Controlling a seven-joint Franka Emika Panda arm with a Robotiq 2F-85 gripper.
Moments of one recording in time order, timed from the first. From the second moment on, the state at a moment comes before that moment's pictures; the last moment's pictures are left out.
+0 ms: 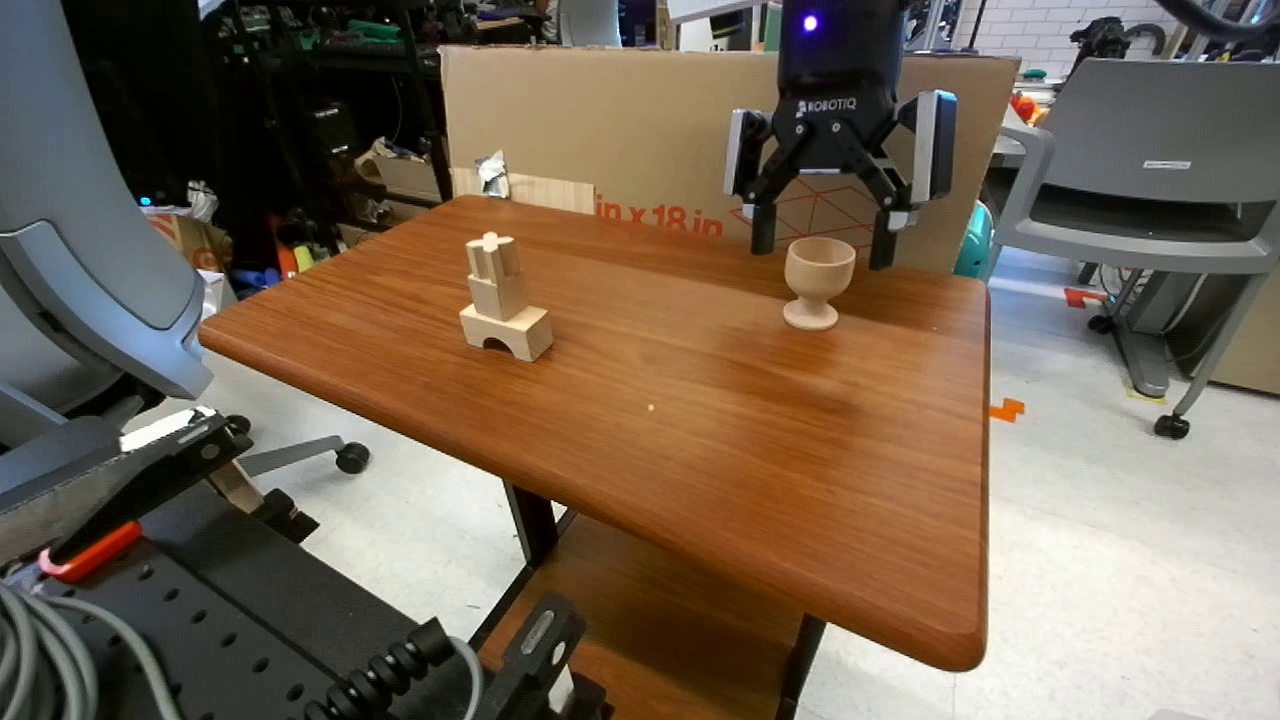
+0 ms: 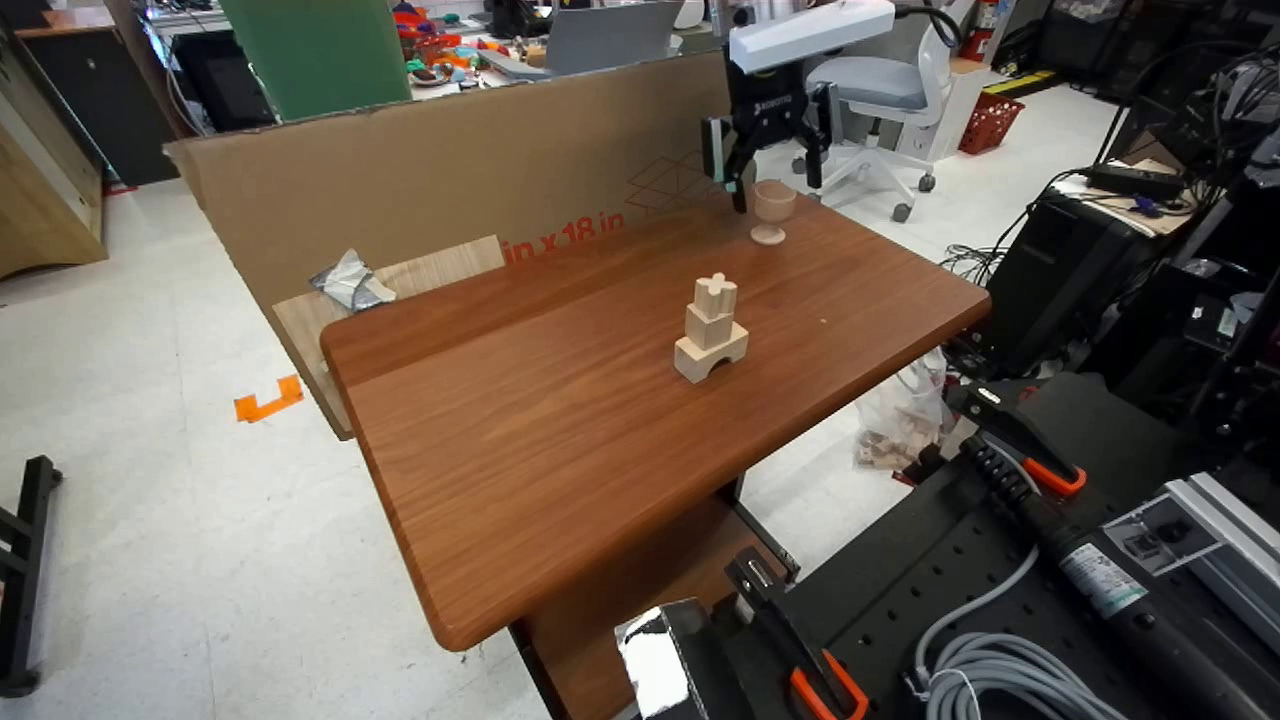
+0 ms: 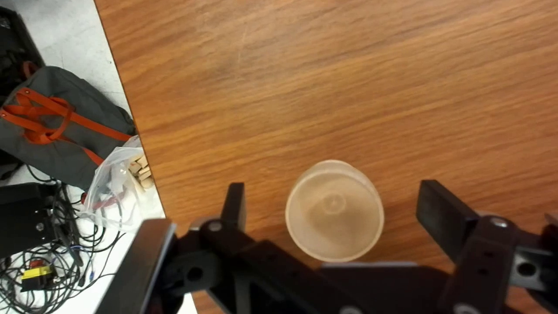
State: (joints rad) arm -0.07 0.85 -0.13 -1.38 -0.09 1.98 0.16
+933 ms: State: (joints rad) arm -0.06 0.83 -0.13 -1.35 -0.10 1.93 0.16
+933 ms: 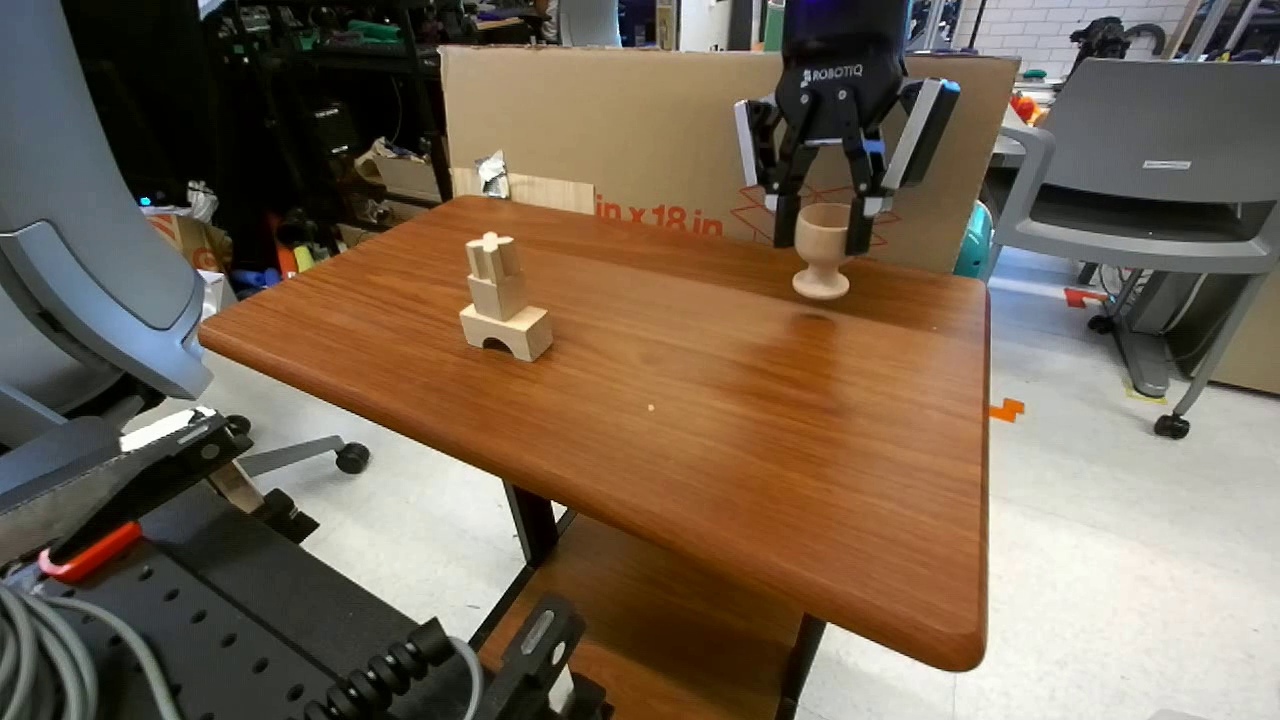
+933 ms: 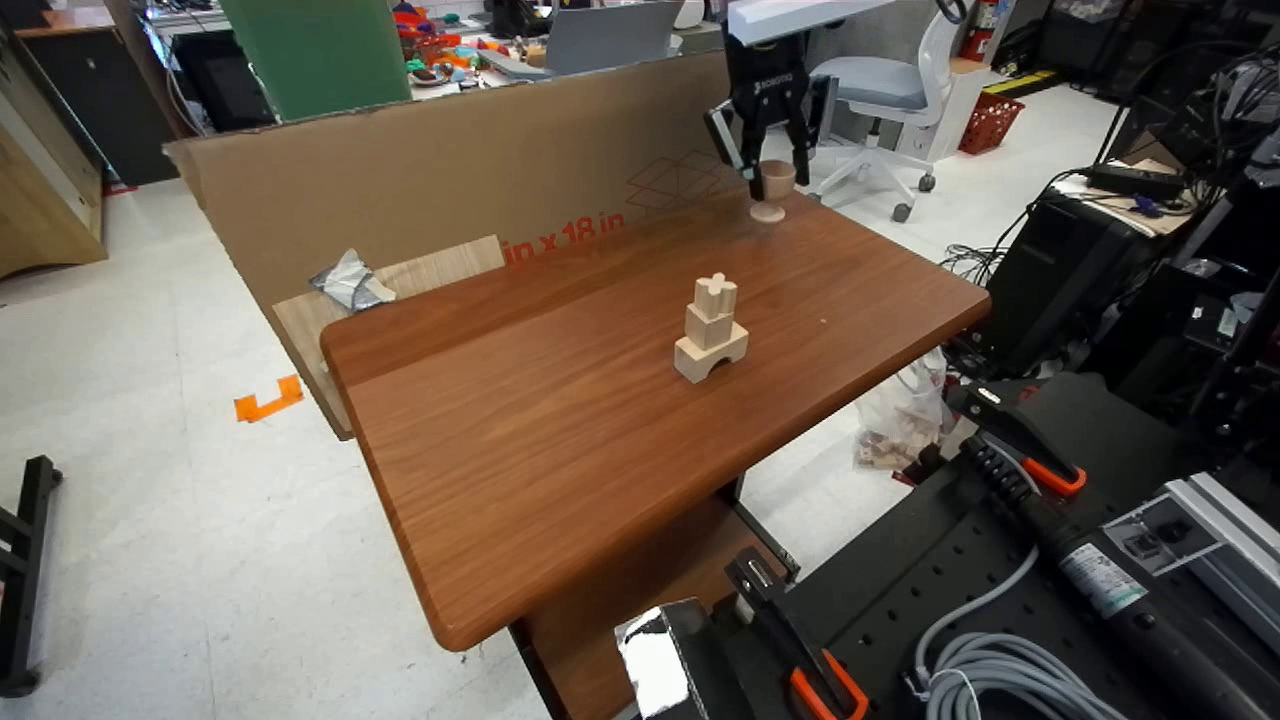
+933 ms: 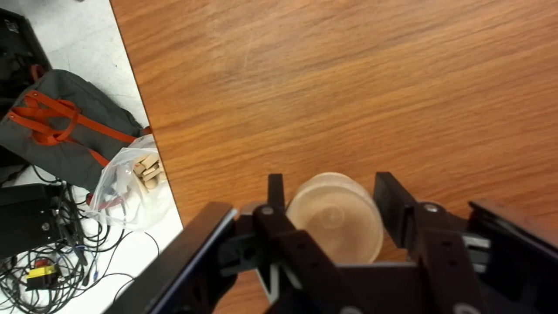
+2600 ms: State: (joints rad) arm 0.06 0.28 -0.01 -2.05 -0.10 2.18 0.15
